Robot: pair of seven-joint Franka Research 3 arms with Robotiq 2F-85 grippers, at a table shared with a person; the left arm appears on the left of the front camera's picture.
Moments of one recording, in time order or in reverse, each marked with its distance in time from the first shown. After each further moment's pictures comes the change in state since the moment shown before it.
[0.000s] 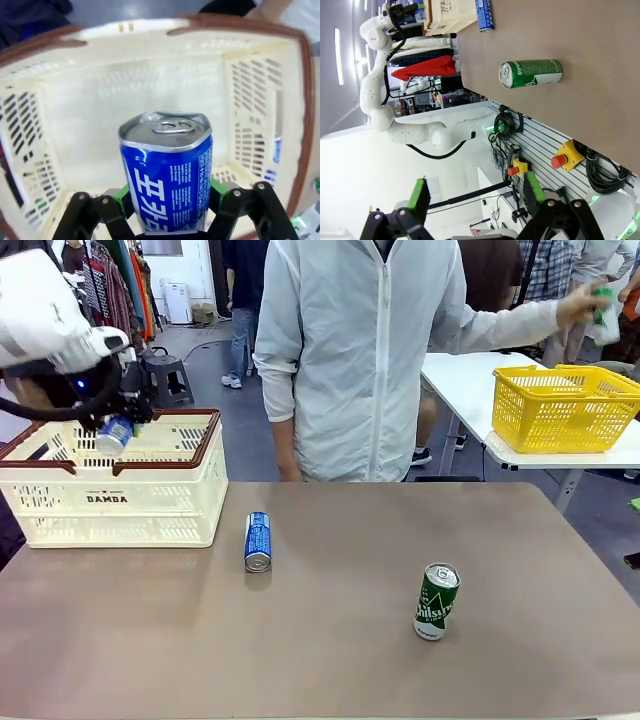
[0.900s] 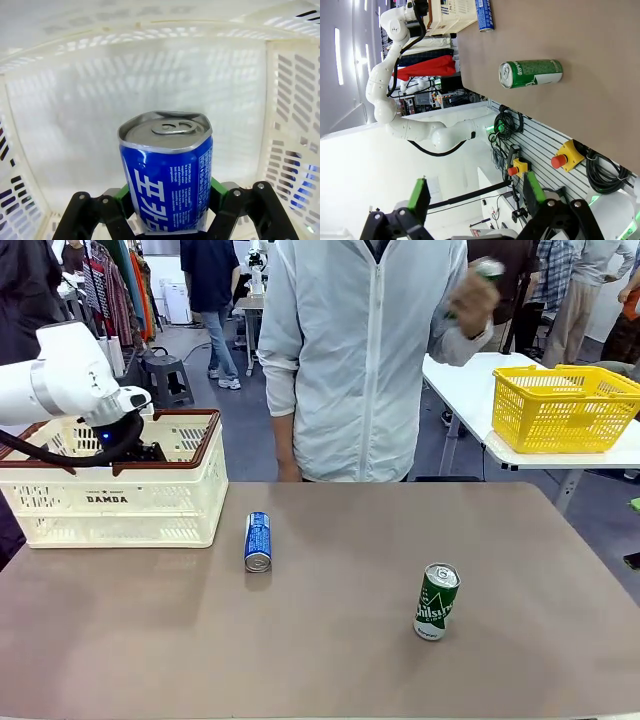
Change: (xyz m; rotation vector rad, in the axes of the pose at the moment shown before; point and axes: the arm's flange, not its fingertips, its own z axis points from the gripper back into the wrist) left arm -0.007 0.012 -0.101 0.031 0.093 0.026; right arm 0.000 0.000 0.000 0.000 0.000 0.000
